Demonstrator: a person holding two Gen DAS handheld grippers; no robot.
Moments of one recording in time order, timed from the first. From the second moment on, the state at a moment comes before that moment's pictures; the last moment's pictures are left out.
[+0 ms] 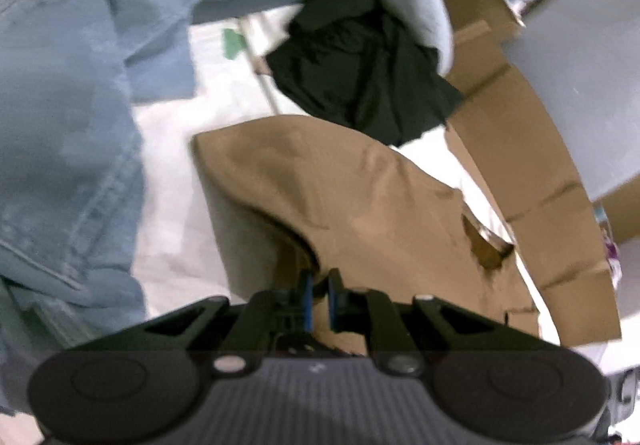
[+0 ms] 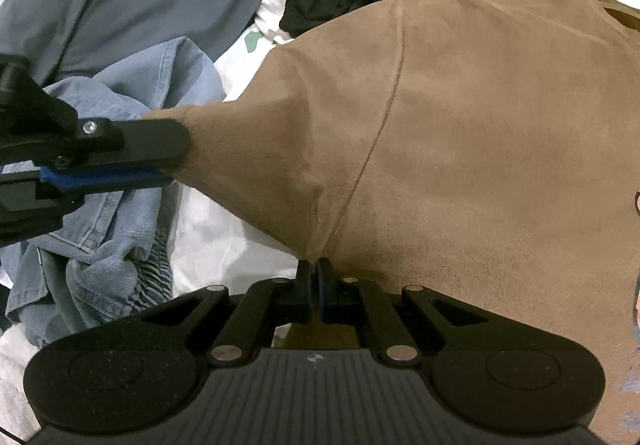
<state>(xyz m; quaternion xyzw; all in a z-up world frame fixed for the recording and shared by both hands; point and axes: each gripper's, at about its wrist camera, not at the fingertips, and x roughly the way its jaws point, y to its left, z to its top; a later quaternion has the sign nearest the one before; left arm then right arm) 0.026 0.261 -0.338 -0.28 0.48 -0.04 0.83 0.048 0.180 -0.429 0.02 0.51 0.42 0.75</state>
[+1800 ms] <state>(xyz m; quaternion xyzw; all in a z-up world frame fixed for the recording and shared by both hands) 0.025 0.232 -0.409 -0.14 0.53 -0.06 0.83 0.050 0.143 -0.390 -0.11 0.43 0.39 0.81</state>
